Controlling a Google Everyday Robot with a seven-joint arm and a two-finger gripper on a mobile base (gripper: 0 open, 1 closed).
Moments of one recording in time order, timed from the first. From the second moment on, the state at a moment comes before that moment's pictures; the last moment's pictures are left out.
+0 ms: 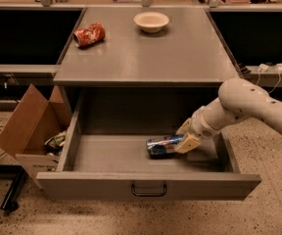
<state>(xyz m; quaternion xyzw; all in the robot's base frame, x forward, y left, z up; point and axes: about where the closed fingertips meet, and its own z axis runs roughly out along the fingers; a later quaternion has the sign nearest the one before) 0.567 -0.160 0.641 -0.60 0.76 0.14 0.22</state>
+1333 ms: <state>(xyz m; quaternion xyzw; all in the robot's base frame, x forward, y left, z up) 0.565 -0.176 0.658 -0.59 0.77 0.12 0.23</state>
